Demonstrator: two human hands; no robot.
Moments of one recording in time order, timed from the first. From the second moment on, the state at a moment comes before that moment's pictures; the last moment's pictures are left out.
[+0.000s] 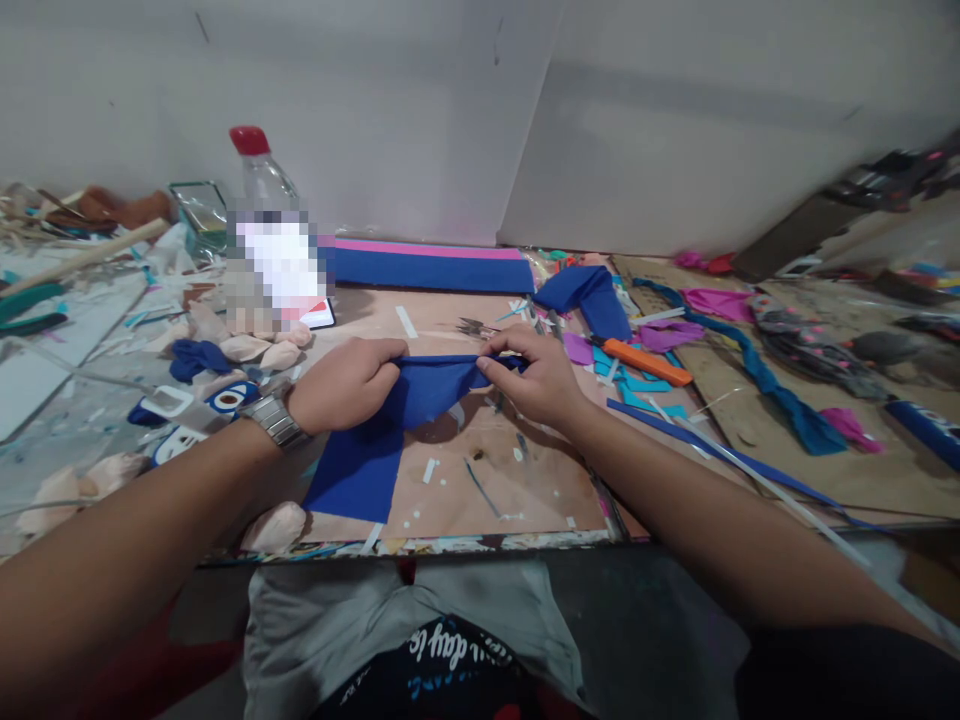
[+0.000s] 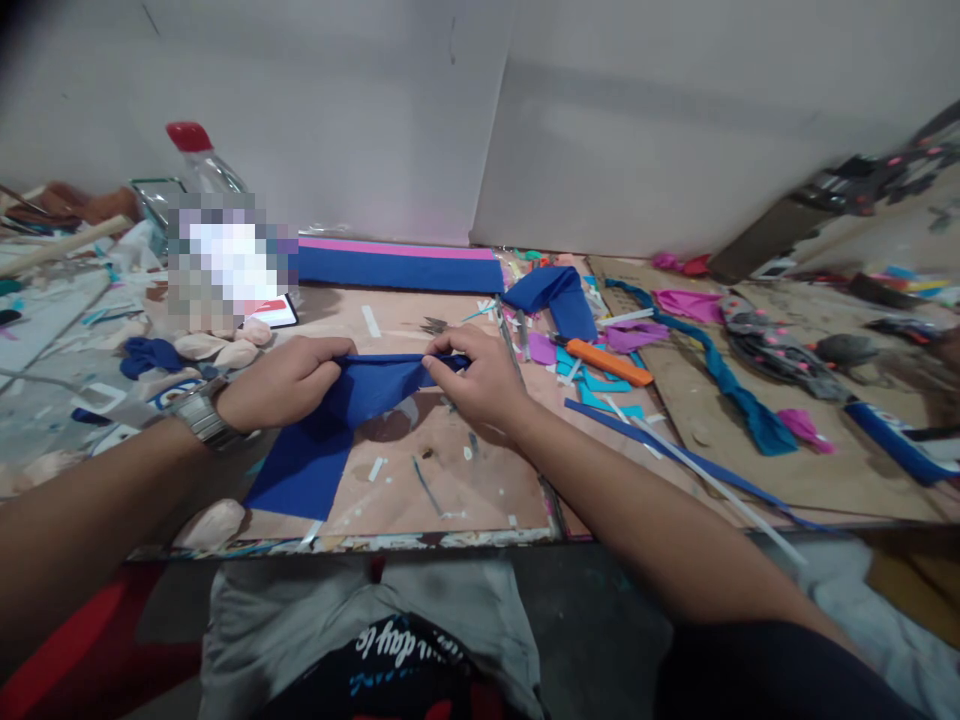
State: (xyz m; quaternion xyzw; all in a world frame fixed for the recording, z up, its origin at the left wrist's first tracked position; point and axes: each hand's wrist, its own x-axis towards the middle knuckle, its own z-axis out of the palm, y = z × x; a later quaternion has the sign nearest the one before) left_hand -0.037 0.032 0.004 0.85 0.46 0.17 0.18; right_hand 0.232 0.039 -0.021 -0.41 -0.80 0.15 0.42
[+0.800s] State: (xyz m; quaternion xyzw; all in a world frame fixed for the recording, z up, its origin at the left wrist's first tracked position) left_hand -0.028 0.017 0.007 0.89 0.35 0.10 0.27; right_hand 0.219 0.022 -0.021 -0.32 -0.86 0.19 0.35
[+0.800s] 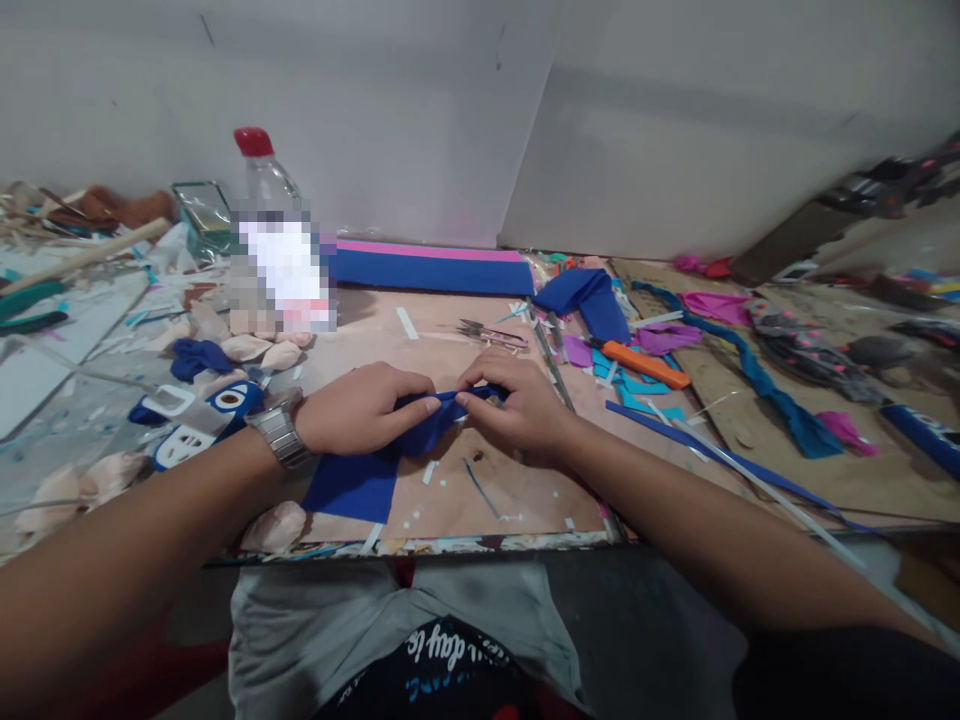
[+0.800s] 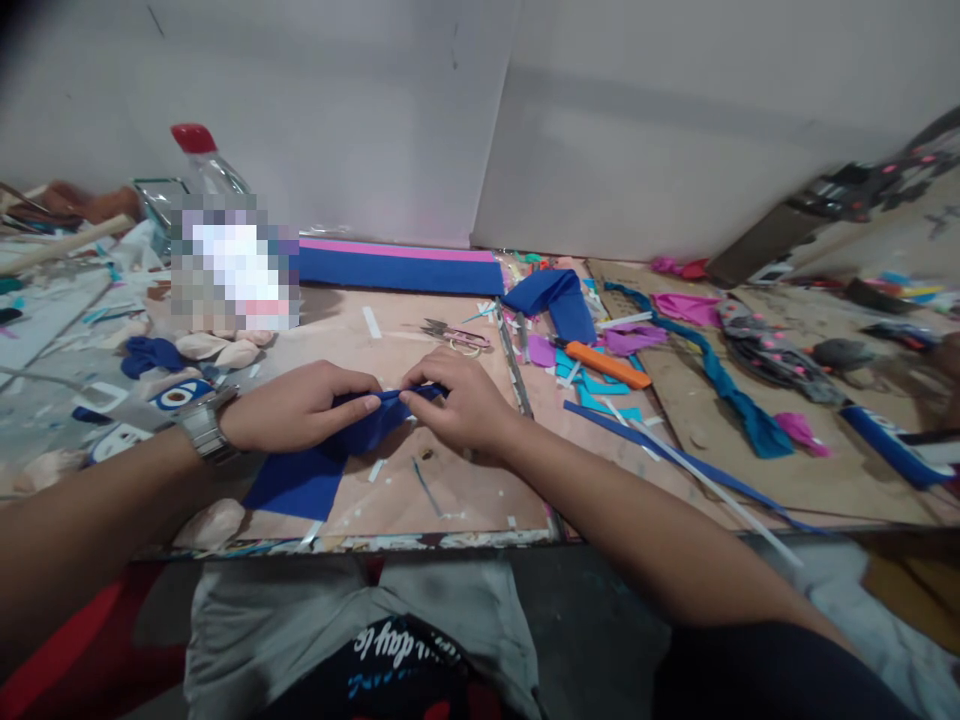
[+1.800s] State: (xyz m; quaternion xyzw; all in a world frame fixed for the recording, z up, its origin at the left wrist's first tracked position) left_hand -0.019 0.013 -0.003 0.88 0.36 0.12 0.30; right_hand 0.213 0.016 -0.026 -0.30 -0.87 0.18 0.34
